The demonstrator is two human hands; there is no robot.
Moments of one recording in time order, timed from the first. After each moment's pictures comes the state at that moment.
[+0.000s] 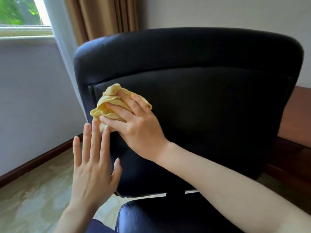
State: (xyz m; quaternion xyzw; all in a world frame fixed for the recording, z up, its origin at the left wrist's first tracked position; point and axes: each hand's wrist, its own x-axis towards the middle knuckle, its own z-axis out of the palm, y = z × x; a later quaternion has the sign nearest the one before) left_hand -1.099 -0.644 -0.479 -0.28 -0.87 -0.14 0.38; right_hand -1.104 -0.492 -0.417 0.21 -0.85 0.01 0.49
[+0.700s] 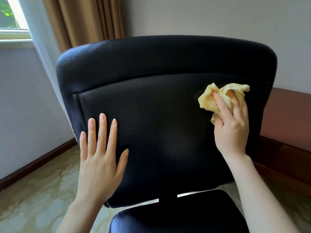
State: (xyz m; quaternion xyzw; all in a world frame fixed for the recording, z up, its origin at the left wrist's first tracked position) left_hand -1.116 -0.610 -0.466 -0.31 -0.86 -0.17 0.37; right_hand -1.022 -0.321 -0.426 -0.16 -0.82 0.01 0.55
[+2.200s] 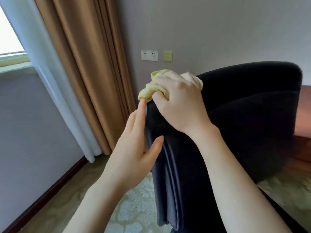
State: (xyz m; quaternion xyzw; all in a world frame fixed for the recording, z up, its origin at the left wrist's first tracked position) left_hand -1.227 -0.693 -0.333 -0.51 -0.73 -0.45 0.07; right_hand -1.180 -0.562 -0.269 -0.14 -0.89 0.10 0.42
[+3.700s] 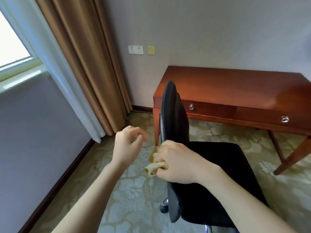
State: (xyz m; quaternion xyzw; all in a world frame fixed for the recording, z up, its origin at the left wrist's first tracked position) left_hand -1.122 -0.874 -0.202 -0.44 -0.78 -0.45 0.00; right_hand -0.973 -0.786 -0.180 -0.05 -0.98 0.19 0.01
